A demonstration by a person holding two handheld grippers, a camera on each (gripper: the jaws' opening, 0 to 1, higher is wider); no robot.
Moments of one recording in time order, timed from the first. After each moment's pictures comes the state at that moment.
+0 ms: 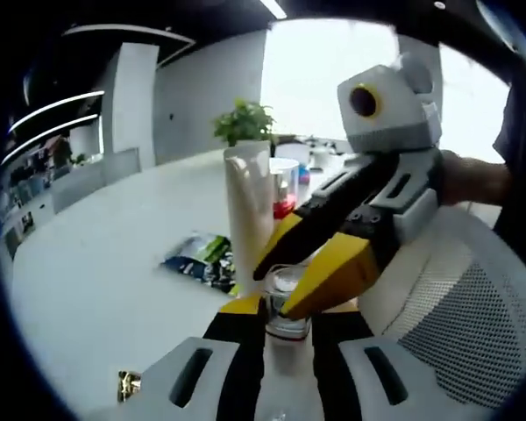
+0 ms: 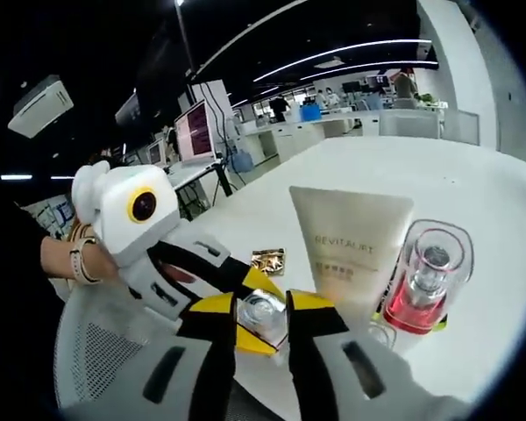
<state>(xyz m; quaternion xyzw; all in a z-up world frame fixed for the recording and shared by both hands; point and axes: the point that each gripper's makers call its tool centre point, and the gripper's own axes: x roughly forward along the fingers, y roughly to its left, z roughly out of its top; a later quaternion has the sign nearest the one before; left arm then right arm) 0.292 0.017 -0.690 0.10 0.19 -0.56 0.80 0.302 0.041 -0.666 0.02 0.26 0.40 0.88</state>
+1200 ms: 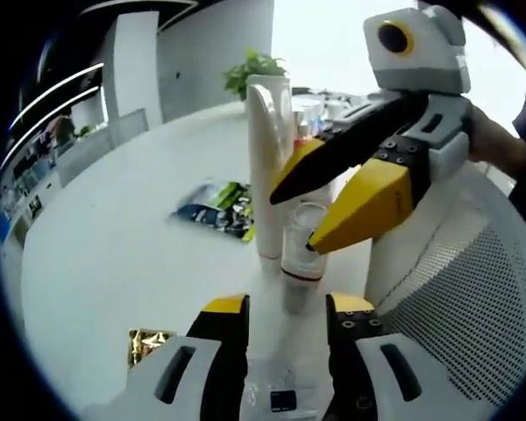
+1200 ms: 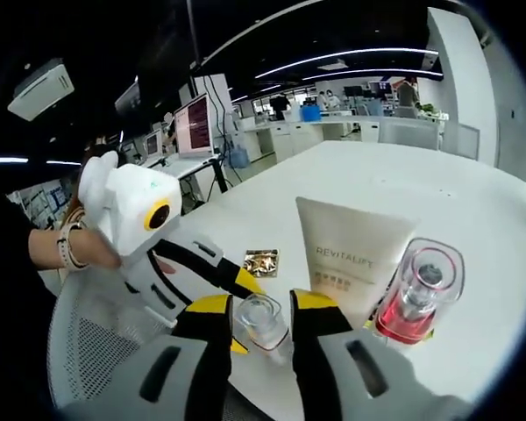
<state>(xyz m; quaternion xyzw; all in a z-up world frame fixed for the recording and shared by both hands) 0.292 0.050 -0.723 0.16 0.30 -0.51 0.79 0.301 0.037 -0.658 -0.01 0.25 0.39 0.89</state>
